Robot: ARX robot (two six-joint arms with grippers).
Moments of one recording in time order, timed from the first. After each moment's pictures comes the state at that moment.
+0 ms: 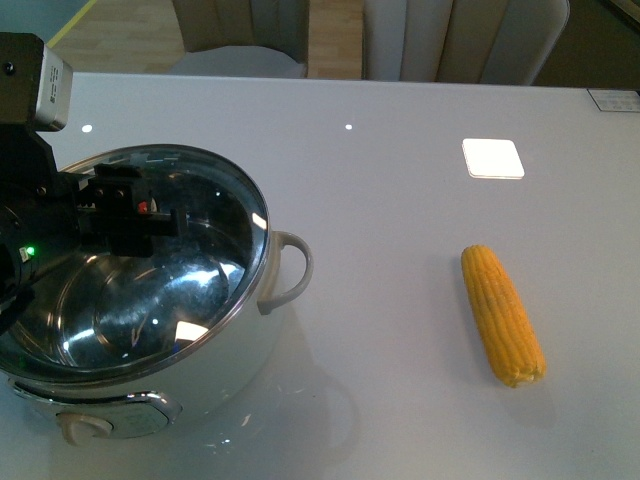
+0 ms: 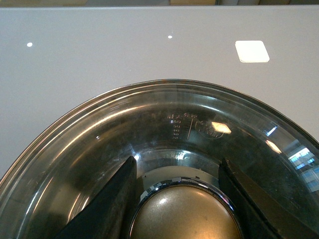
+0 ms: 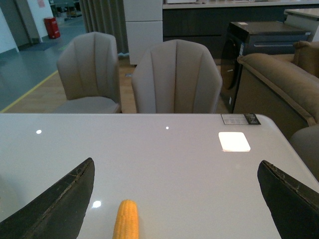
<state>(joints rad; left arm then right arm) -0.29 1.93 0.47 0.98 -0.16 -0.08 0.00 0.01 0.02 0.00 0.00 0.00</state>
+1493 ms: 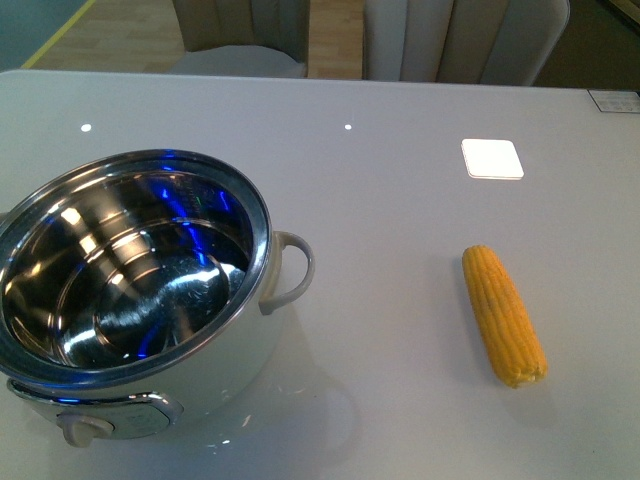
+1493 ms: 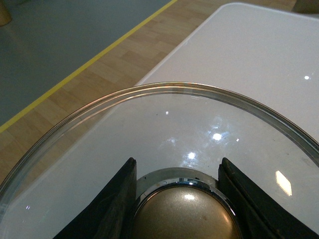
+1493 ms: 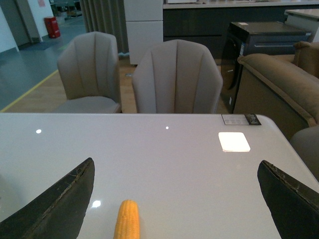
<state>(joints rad) 0.52 2.19 0.55 1.26 -0.02 0.06 0.00 0.01 0.02 0.00 0.00 0.00</state>
